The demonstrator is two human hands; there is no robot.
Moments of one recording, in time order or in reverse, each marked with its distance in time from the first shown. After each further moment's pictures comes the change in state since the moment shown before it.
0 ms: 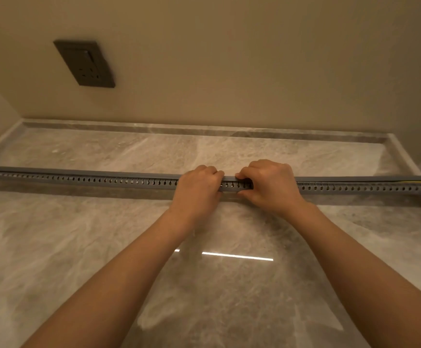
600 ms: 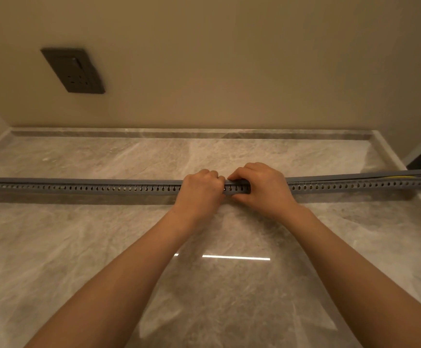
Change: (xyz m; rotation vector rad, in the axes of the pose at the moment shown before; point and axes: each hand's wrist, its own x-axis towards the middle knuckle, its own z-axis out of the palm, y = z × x) left_hand 0.005 0.012 0.007 0.127 0.030 0.104; right_hand -0.012 0.003 0.003 0.174 -0.087 0.146
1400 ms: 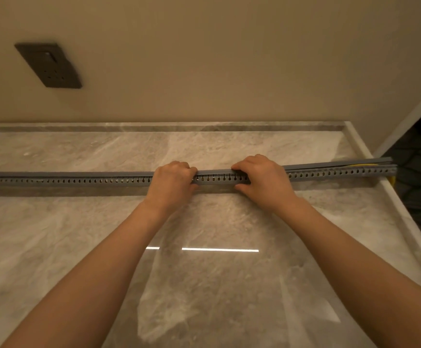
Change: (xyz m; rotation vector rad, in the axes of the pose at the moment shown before) left_hand -0.001 0.008 -0.011 -0.060 -0.110 -0.112; right_hand -0.030 0.032 -0.032 -0.123 -0.053 0.044
